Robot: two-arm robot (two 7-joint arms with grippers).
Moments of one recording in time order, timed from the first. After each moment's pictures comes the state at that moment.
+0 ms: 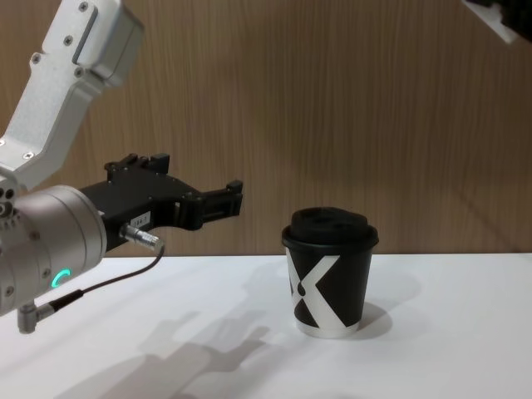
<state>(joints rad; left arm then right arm) -0.24 0.38 0.45 -1.63 -0.20 0.01 -0.01 0.21 0.58 -0.24 -1.71 0.52 -0.43 0.85</state>
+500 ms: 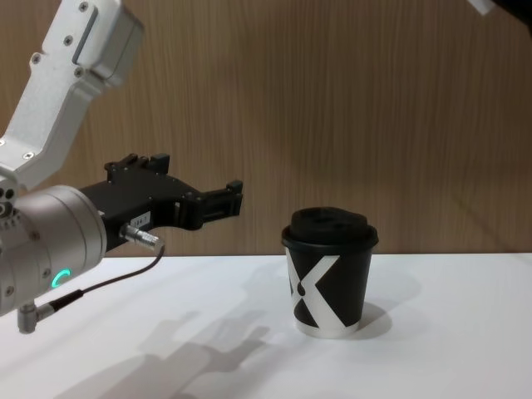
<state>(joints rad) -0.24 0.38 0.45 -1.63 -0.20 0.01 -0.01 0.27 0.57 -0.28 -1.69 0.56 -0.45 0.91</state>
